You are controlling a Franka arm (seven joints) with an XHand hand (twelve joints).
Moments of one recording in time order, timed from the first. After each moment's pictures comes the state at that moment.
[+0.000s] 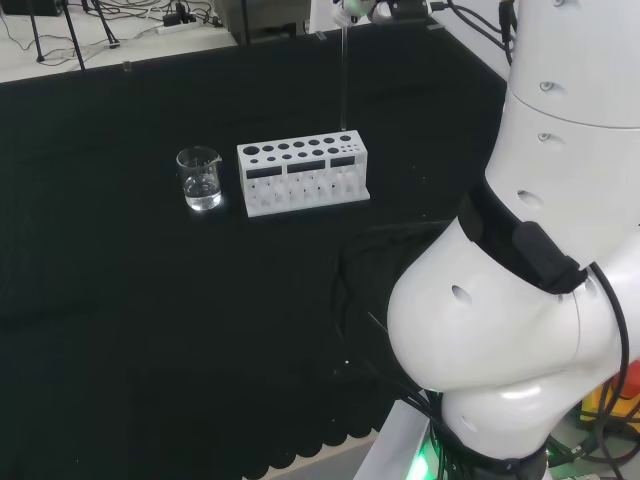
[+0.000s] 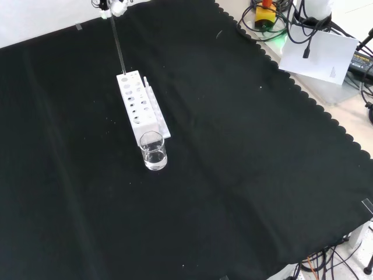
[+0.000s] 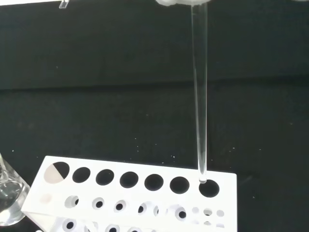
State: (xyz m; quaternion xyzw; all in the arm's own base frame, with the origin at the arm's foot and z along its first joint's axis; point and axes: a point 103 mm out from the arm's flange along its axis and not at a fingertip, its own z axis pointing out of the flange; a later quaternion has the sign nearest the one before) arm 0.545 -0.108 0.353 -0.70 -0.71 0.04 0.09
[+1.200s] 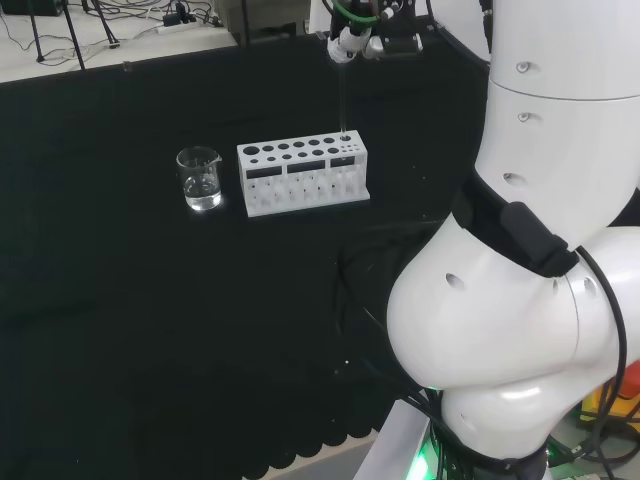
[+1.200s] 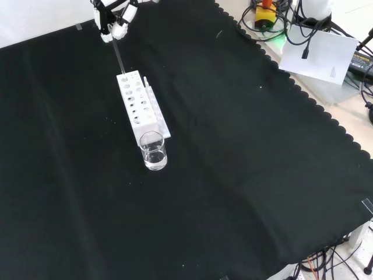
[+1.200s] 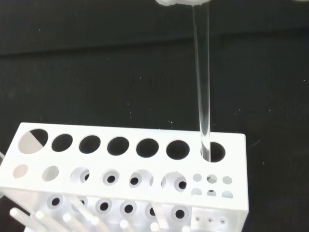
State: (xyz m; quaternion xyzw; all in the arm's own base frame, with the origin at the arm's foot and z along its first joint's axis) arm 0.561 -0.110 0.290 -0.71 -0.70 0.05 0.12
